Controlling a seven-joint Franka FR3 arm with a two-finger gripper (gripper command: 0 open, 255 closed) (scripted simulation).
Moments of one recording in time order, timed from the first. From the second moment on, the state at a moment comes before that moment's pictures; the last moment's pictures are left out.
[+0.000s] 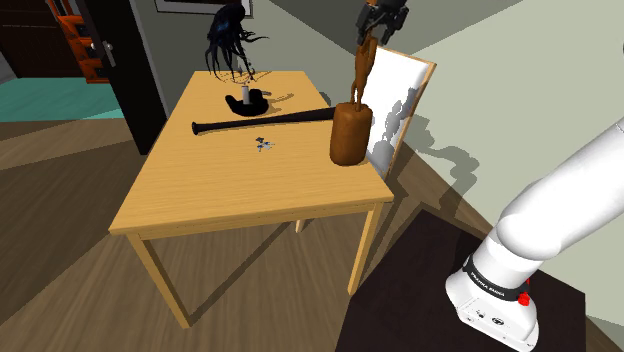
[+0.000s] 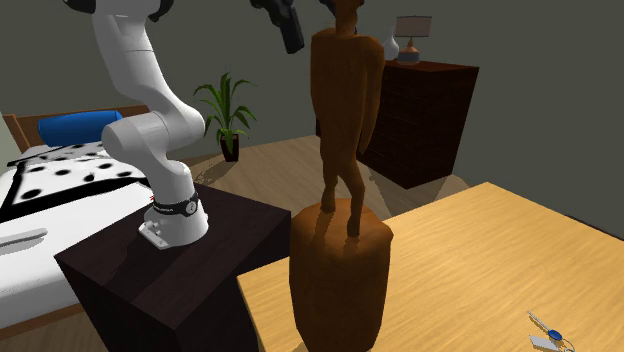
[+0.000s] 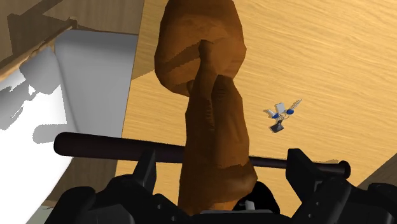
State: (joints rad) arm -0.18 -0.24 -0.04 -1.74 -0.04 1.88 0.09
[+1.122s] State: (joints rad) arm -0.18 -0.22 -0.04 -1.69 -0.04 1.84 0.09
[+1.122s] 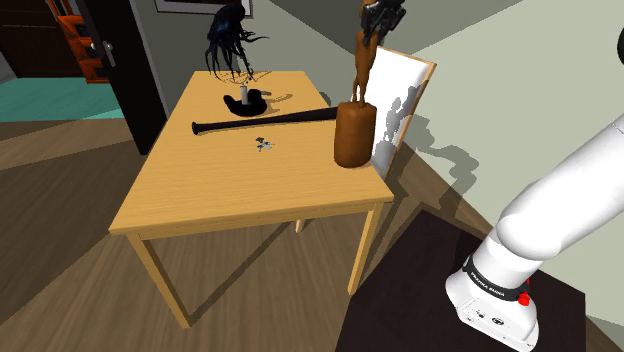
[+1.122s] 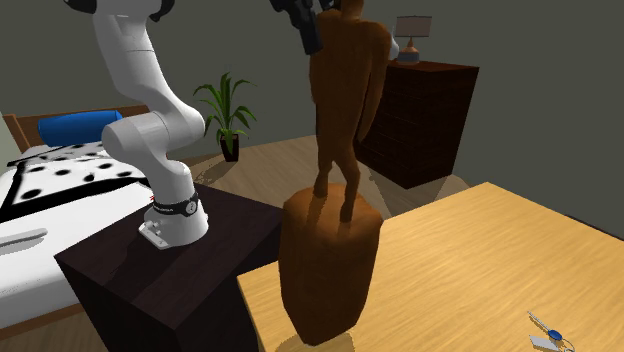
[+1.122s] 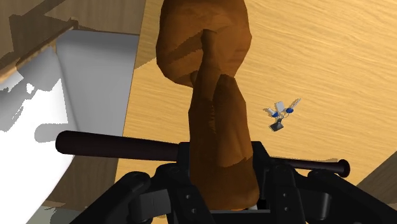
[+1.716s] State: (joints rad) arm -0.18 -0.17 -0.04 -1.49 -0.04 1.71 0.08
